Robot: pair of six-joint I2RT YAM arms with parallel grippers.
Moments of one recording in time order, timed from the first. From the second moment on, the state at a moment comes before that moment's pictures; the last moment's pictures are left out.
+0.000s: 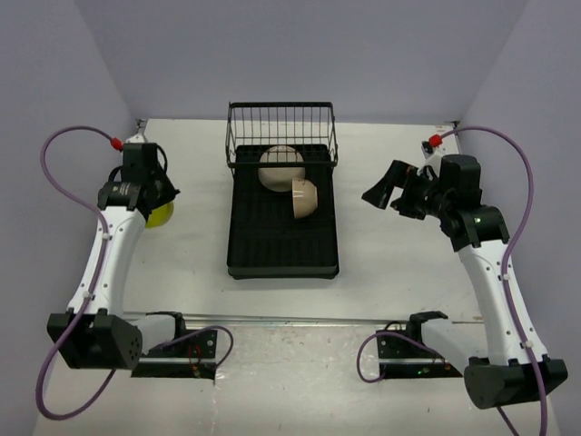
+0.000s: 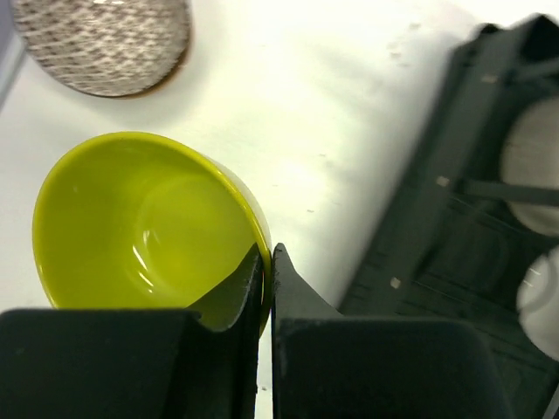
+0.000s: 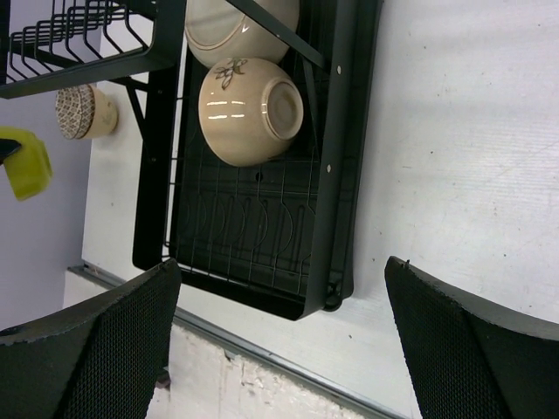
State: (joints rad) left arm -0.01 1.16 1.19 -0.80 -0.17 -0.48; right arm 0.12 1.00 1.17 -0.77 -0.39 0.47
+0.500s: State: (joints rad) left arm 0.12 1.38 1.06 -0.90 -0.41 -0.48; right arm 0.12 1.09 1.33 -0.81 -0.39 0.48
